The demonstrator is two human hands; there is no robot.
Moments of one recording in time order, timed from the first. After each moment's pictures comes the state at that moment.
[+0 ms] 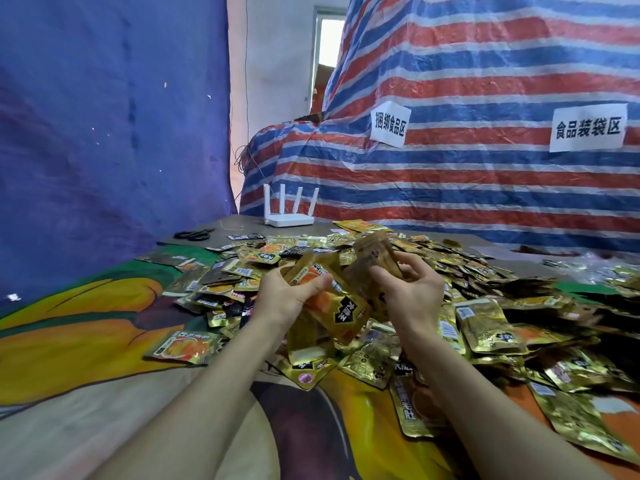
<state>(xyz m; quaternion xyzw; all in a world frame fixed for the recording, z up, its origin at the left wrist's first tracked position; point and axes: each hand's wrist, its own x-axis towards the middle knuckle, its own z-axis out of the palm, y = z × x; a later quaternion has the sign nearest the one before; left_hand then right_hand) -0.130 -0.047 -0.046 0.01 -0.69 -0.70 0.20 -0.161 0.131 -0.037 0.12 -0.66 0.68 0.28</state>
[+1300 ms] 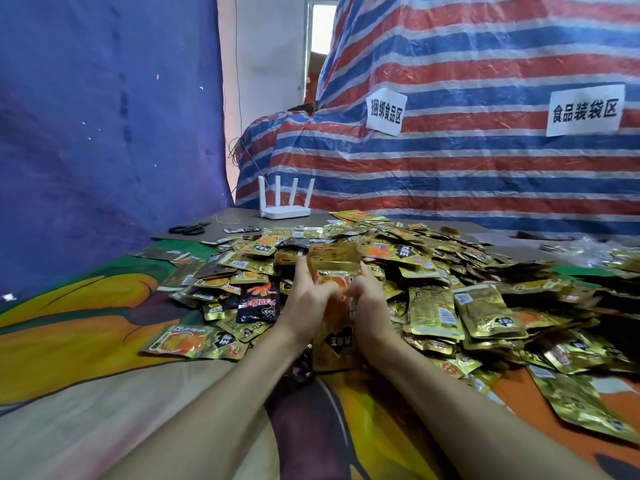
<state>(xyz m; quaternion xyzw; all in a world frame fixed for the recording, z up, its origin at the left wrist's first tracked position) -0.118 -0.014 -0.054 -0.11 -0.64 -0.74 0.15 -0.145 0.087 -0.060 0.24 -0.58 0.77 0.08</state>
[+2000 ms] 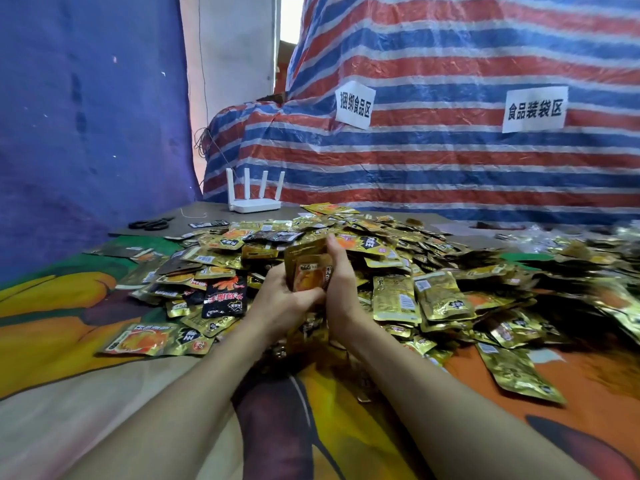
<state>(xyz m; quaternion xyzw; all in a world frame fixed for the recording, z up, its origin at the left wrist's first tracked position) -0.119 -0.012 -0.058 -0.17 -0.74 -0.62 0.20 -0.144 0.092 -0.046 0.19 -0.55 0.81 0.05</state>
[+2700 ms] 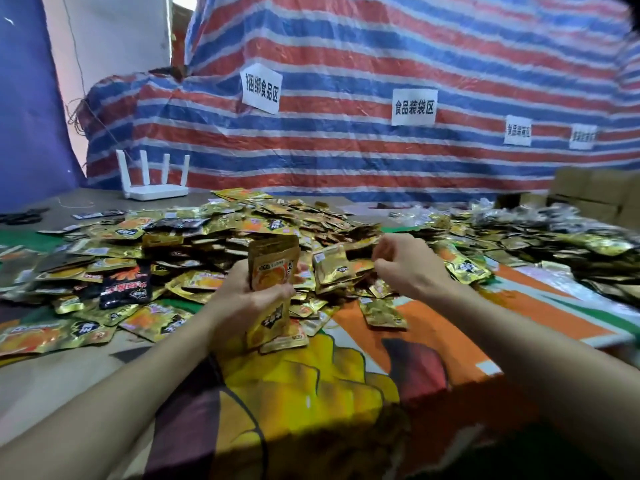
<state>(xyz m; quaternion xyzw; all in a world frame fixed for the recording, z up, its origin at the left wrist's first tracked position) -0.066 0.051 -0.048 -0.31 -0.72 -0.61 0.07 -0.046 0.310 0.007 -0.01 -0.95 0.21 0.22</state>
